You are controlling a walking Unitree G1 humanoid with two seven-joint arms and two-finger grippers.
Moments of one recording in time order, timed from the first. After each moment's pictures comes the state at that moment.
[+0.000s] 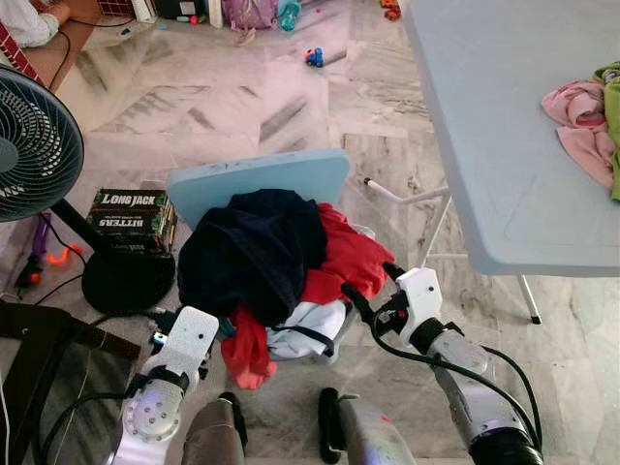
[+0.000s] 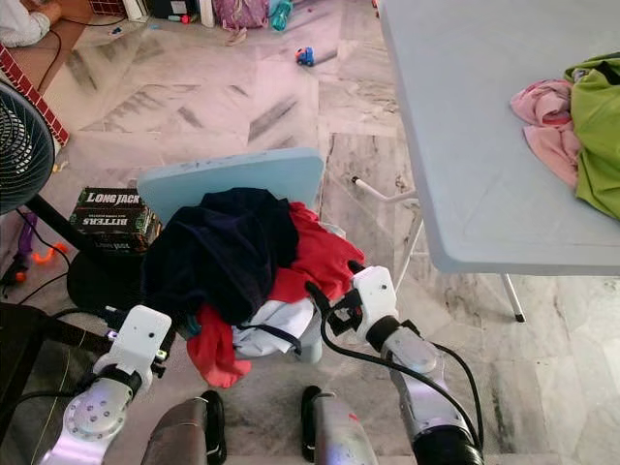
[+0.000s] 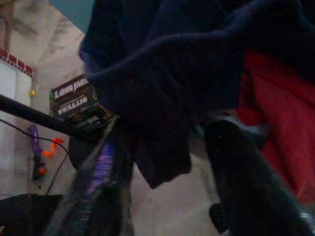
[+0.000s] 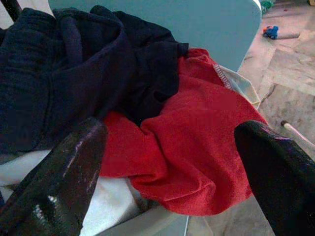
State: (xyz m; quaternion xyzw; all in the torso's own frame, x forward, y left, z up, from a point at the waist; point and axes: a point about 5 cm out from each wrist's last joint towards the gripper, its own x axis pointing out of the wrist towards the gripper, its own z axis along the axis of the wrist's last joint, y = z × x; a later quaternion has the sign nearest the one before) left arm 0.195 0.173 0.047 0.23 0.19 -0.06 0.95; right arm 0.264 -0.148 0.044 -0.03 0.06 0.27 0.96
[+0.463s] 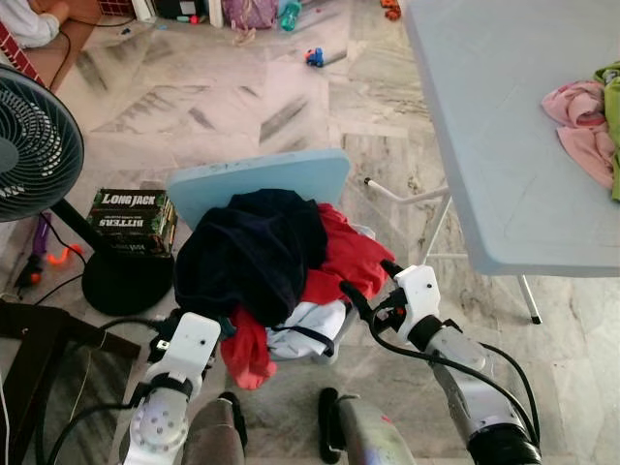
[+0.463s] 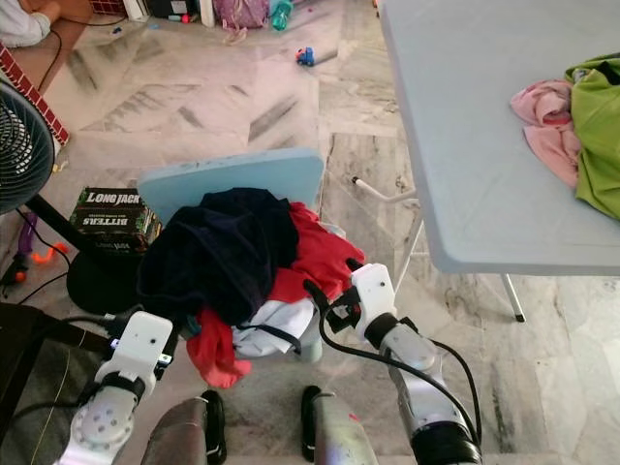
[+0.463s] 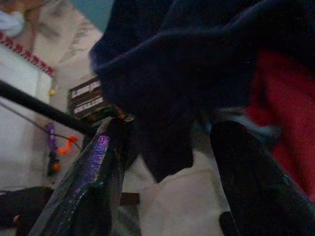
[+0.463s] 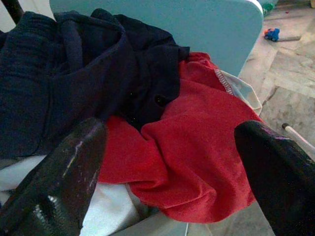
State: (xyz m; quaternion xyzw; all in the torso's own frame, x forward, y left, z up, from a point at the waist) left arm 0.190 0.173 0.041 0.24 0.16 -0.02 0.96; right arm 0.267 -0.146 0.046 -0.03 0.05 0.27 0.96
